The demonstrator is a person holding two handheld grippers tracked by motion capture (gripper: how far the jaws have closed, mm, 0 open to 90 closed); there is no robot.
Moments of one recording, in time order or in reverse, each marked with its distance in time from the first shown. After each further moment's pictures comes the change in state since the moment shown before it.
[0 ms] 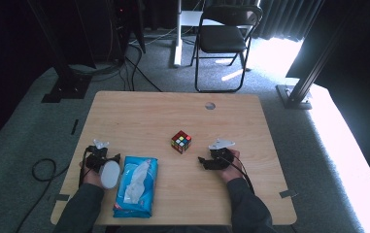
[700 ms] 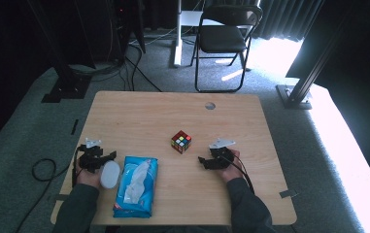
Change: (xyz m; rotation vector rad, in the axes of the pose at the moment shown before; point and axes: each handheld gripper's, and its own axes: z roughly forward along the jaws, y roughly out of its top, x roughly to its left) left arm 0.014 0.005 -0.026 -0.072 -0.069 -0.060; right arm -0.002 0.000 0.001 0.013 0.015 0.027
